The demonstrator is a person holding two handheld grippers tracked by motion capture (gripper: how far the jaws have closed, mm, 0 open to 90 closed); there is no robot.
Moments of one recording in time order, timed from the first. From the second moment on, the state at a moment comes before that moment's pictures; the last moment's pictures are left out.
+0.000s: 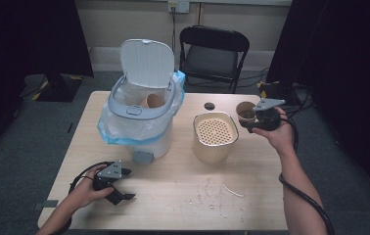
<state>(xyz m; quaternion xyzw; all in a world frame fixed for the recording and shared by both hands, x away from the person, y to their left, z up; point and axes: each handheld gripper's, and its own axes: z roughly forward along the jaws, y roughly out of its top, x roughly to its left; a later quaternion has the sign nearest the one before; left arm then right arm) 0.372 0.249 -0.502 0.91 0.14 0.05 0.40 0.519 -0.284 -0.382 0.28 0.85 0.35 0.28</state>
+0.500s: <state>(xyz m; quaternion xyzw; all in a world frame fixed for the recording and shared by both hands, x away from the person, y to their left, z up) 0.372 0.249 -0.502 0.91 0.14 0.05 0.40 0.525 -0.275 -0.367 0.25 0.85 0.34 0.31</state>
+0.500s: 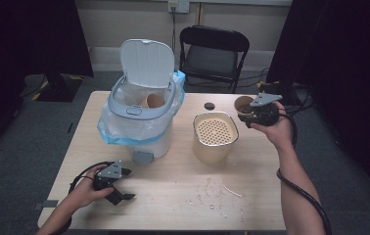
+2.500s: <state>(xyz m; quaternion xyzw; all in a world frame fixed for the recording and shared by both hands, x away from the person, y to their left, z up) 0.372 0.248 -0.502 0.91 0.14 0.05 0.40 0.513 -0.240 -0.337 0.17 0.86 0.27 0.40</state>
